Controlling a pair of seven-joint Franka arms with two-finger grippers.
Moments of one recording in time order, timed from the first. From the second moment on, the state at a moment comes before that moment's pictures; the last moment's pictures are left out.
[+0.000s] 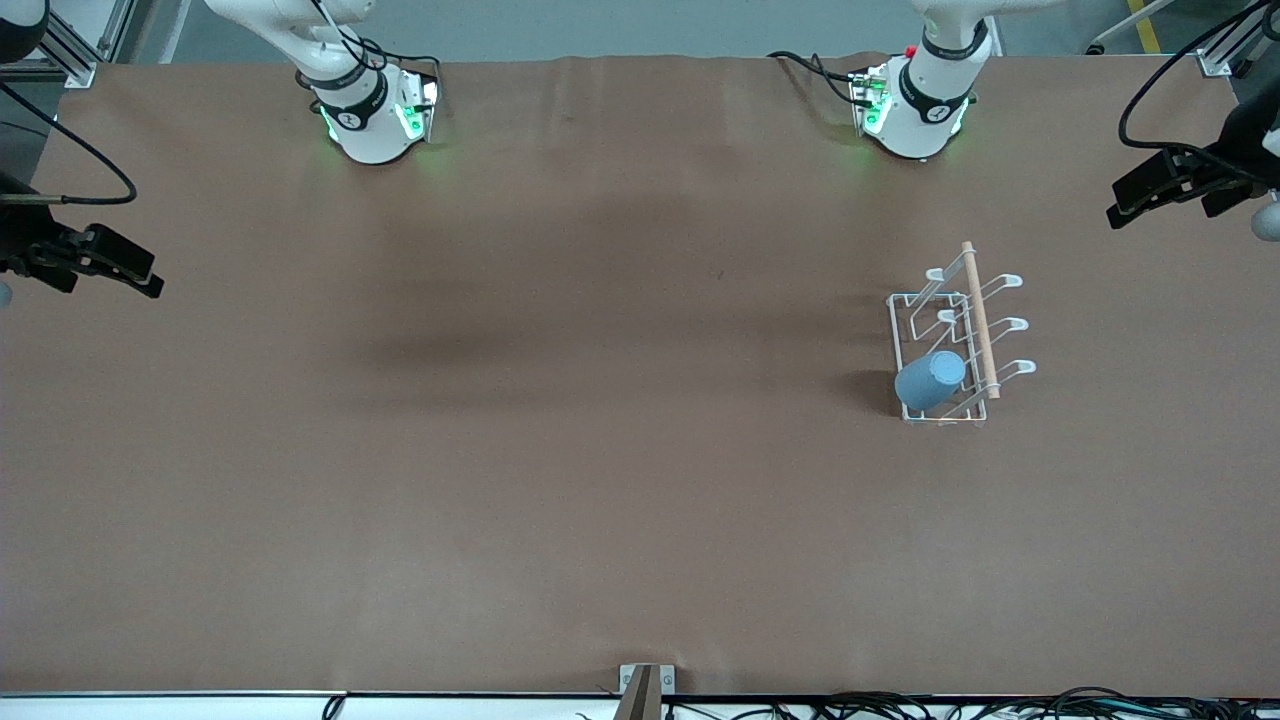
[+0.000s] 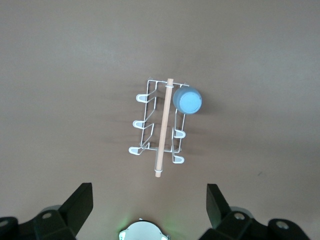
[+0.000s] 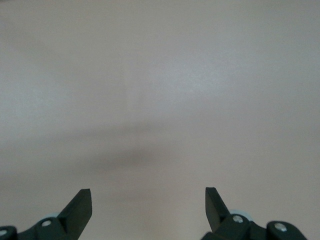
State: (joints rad) left arm 0.07 -0.05 -0.13 -1.51 0.01 1.41 -0.16; right arm -0.04 0.01 0.02 -1.57 0.01 1.60 0.06
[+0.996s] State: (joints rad) left arm 0.05 -0.14 -0.14 -1.73 0.00 1.58 -0.04; right arm -0.05 0.01 0.02 -1.56 0.01 1.61 0.06
